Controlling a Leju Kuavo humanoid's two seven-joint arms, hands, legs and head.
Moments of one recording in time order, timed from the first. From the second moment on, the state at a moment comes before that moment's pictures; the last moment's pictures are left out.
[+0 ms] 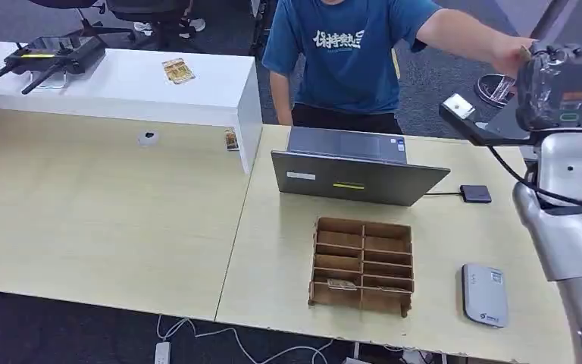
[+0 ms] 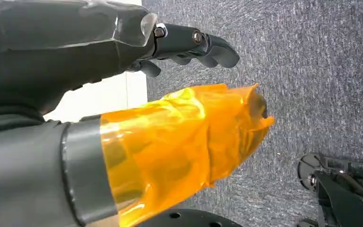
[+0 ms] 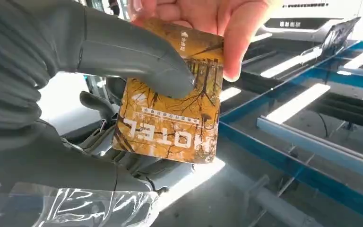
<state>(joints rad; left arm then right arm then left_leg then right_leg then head) -0.08 -0.25 1.27 -0.20 -1.25 0.07 0.20 -0.96 -0.30 0.41 -0.99 1.49 -0.40 0.31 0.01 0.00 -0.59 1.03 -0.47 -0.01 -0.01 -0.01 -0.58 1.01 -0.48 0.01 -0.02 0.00</state>
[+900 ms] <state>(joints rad) -0.08 -0.25 1.27 -0.20 -1.23 0.09 0.19 -0.87 -0.32 0.31 -1.01 1.20 -0.43 0.24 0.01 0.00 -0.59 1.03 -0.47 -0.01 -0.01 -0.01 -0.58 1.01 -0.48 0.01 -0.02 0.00</state>
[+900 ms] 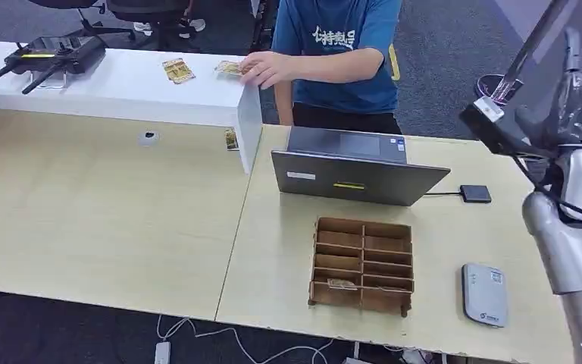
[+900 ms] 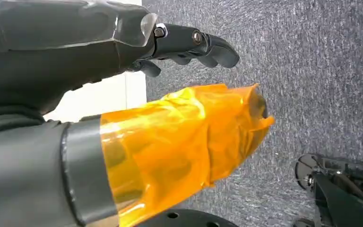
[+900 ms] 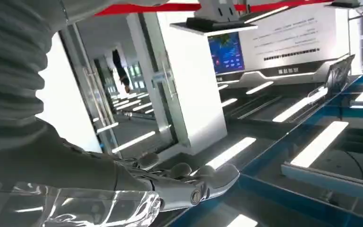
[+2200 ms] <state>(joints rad) -0.07 -0.27 1.31 -0.20 -1.12 0.13 0.15 0.10 -0.45 -0.02 -1.70 0.85 -0.54 -0.07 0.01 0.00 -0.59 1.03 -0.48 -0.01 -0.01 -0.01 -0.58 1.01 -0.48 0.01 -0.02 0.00</state>
